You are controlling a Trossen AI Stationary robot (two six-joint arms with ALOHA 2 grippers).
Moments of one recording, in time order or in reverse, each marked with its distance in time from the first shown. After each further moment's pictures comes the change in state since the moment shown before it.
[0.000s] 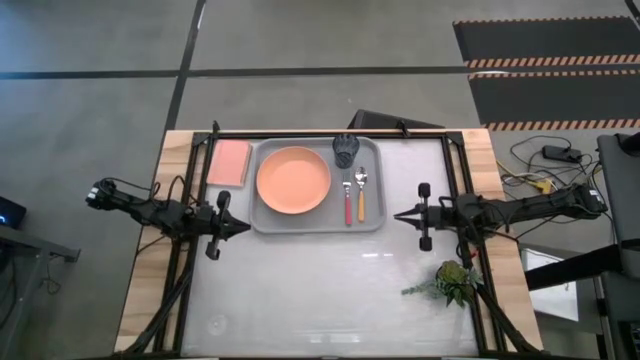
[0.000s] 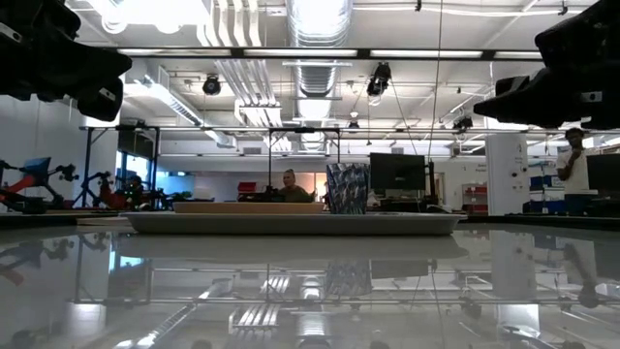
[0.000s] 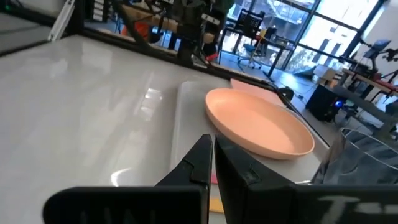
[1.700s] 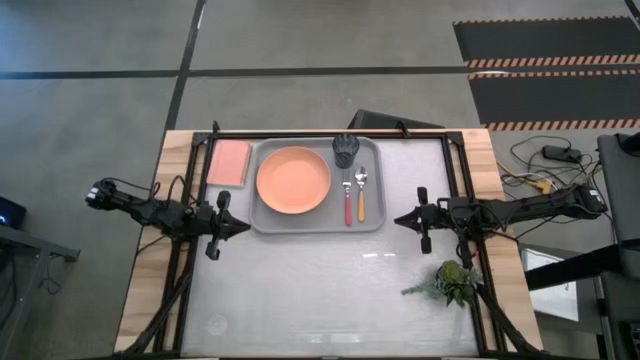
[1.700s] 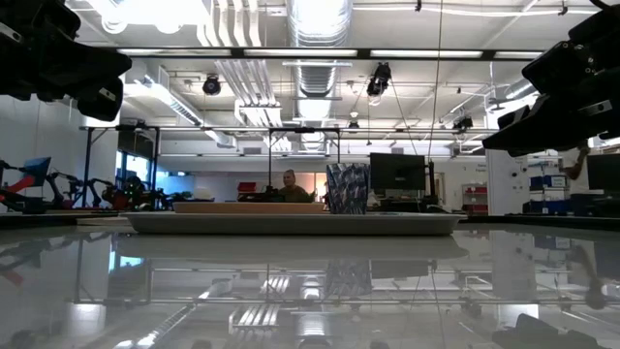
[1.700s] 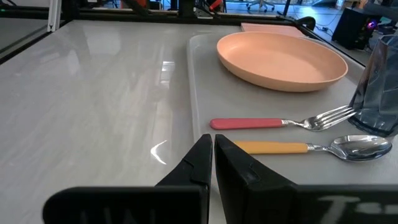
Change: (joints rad) left arm 0.000 0.000 0.000 0.000 0.001 0.001; right arm 0.000 0.005 -0.001 -0.176 -0.001 0.278
